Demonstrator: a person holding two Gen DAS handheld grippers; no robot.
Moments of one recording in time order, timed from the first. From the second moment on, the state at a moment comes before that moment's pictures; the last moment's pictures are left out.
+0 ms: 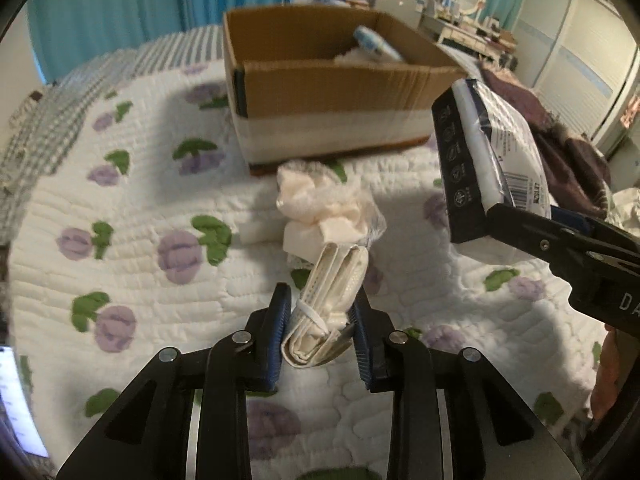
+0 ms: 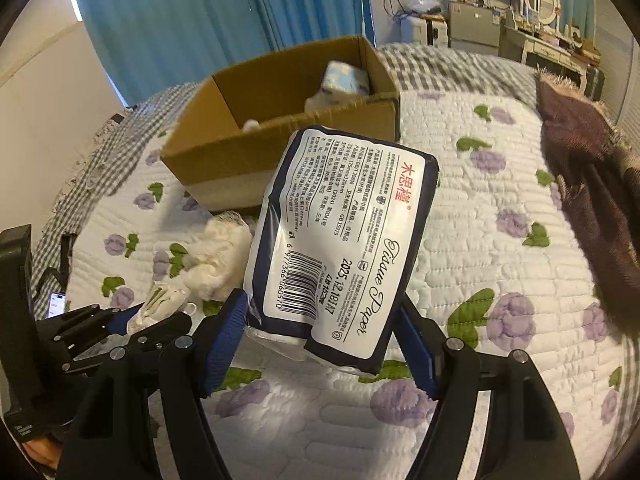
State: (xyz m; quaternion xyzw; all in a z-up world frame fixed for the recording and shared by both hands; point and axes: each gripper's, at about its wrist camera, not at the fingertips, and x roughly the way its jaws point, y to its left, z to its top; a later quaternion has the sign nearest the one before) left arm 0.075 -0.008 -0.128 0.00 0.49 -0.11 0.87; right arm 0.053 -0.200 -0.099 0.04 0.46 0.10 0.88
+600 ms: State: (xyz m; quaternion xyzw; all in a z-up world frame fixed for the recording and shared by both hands) left arm 0.121 -0.001 -0.005 0.00 0.36 -0.11 0.93; right arm 0.075 -0.201 0.027 0.01 0.35 0.12 0.93
